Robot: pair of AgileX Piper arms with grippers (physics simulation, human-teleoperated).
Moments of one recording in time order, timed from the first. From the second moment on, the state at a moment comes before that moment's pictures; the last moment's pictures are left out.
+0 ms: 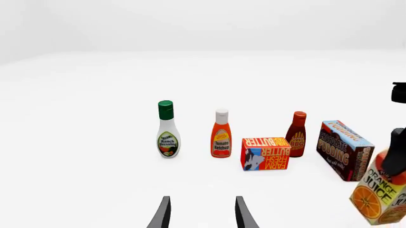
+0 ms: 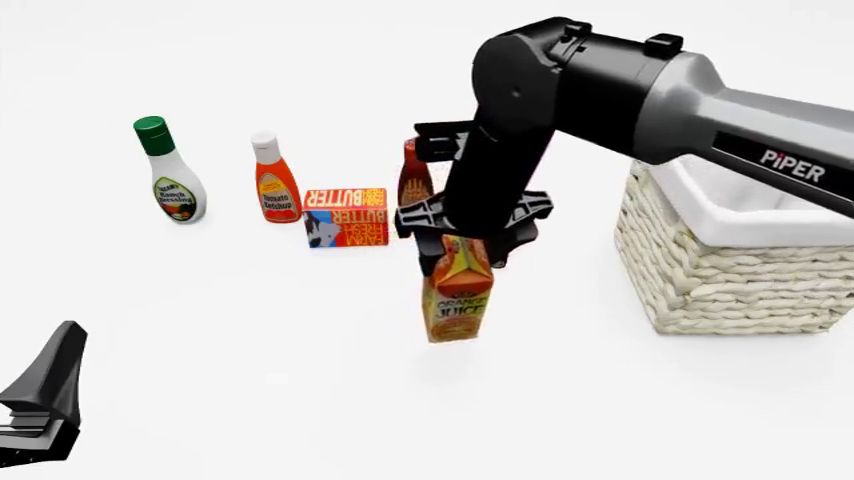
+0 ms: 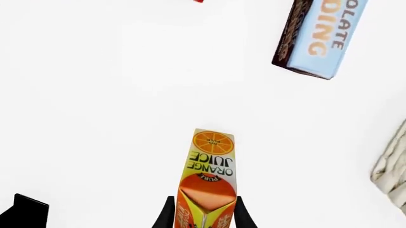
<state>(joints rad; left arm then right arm) 0.01 0.01 -0.01 -0.01 0.01 0.71 1.80 -1.64 1.22 0.40</state>
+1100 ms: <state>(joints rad) 0.01 0.01 -0.01 -0.01 0.01 0.48 1.61 -1.70 1.22 0.04</state>
